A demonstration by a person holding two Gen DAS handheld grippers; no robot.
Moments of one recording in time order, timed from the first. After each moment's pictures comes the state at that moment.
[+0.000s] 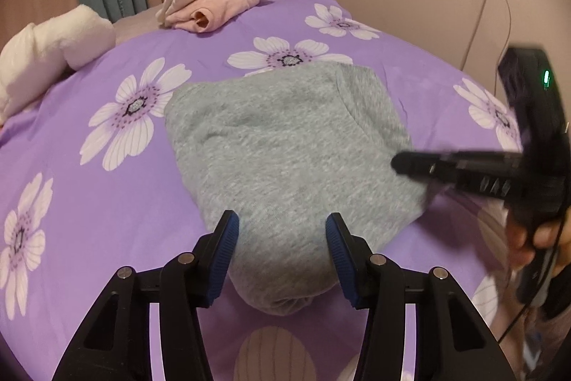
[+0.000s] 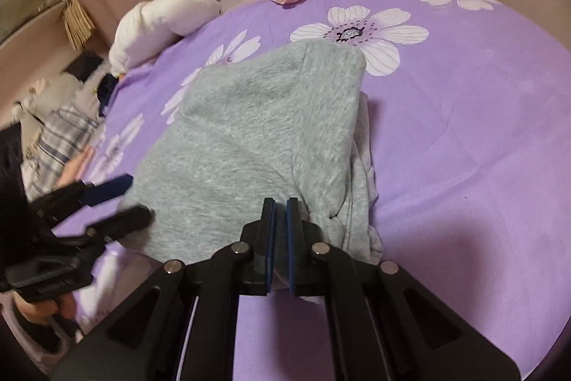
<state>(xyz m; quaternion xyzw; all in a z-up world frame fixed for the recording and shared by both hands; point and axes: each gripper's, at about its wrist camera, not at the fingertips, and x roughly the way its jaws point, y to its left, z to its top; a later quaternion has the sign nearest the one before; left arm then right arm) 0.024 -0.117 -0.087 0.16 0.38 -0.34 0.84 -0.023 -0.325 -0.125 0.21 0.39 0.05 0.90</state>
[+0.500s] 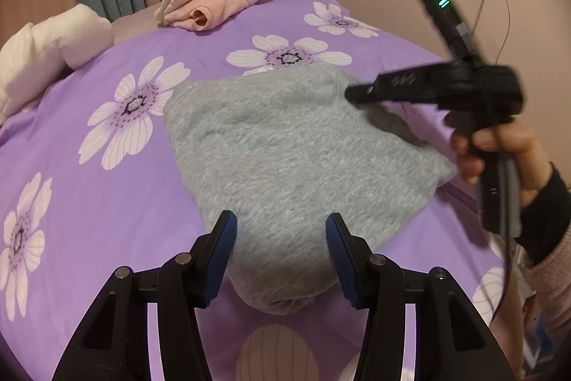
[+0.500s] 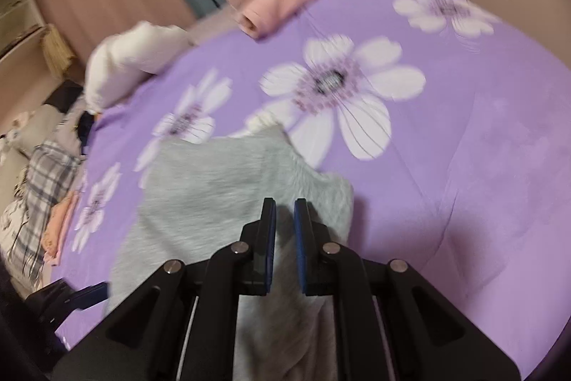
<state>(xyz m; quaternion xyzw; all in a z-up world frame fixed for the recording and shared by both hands) 0.025 -0.114 -0.087 0.15 0.39 -0.34 0.84 0.061 -0.359 -0.125 0.22 0.40 -0.01 0.89</state>
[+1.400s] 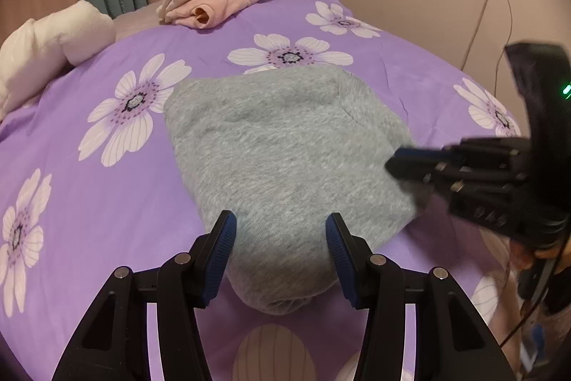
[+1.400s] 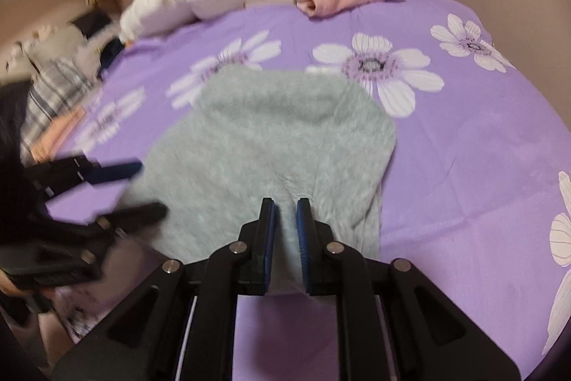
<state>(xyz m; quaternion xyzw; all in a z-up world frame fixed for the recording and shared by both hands) 0.026 -0.115 -0.088 0.15 0.39 -0.34 0.84 -0.019 -0.290 -0.118 0.08 0.40 0.04 0.91</state>
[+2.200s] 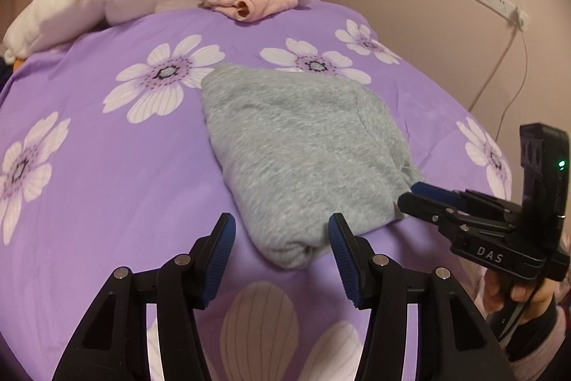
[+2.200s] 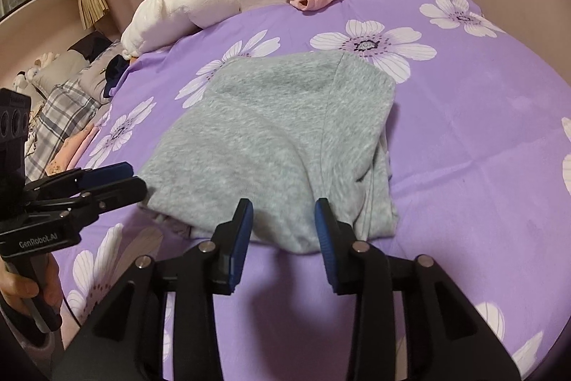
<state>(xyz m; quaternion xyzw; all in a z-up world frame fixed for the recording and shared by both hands) 0.010 -0.073 -0.075 0.05 0.42 -0.31 0.85 -0.057 -0.290 -0.120 0.14 0.38 0.05 0.91</state>
